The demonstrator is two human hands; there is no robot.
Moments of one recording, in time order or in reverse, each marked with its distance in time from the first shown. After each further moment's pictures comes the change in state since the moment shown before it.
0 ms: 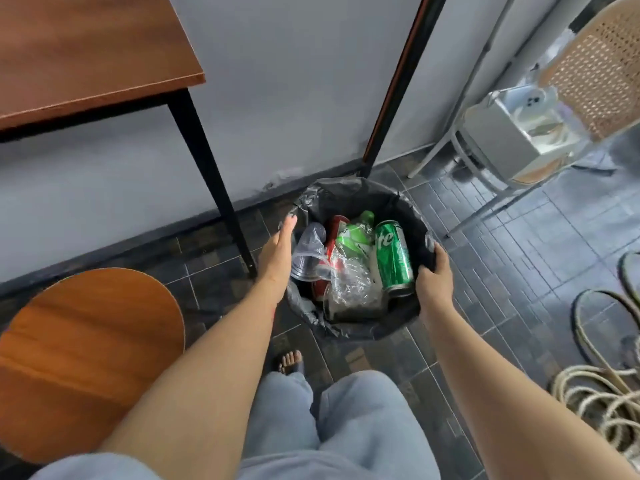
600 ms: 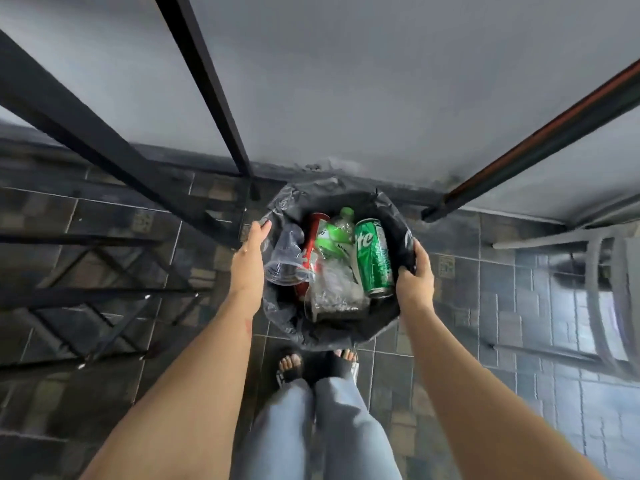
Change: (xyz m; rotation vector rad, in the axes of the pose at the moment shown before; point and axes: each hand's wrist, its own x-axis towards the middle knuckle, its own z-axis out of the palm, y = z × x) left_hand 0.230 -0.059 0.102 -0.395 0.573 -0.235; right_hand 0.309 -0.033 0.180 -0.322 -0.535 -0.092
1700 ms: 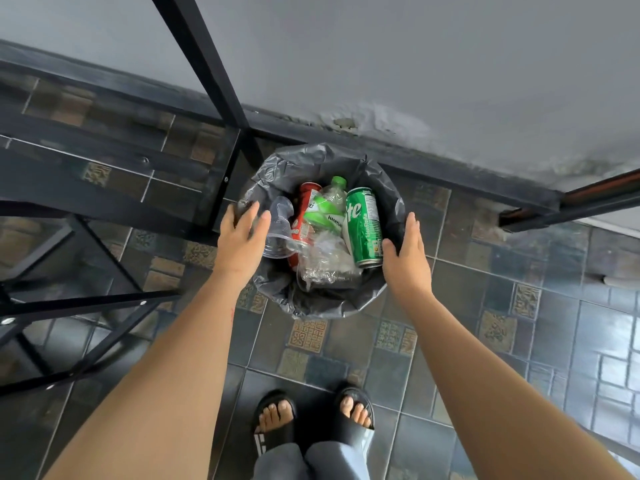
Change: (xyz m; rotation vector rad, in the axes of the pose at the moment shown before) left_hand 0.278 -0.176 0.039 0.464 0.105 0.079; right_hand 0.240 0.119 0.171 -0.612 -0.267 -0.264
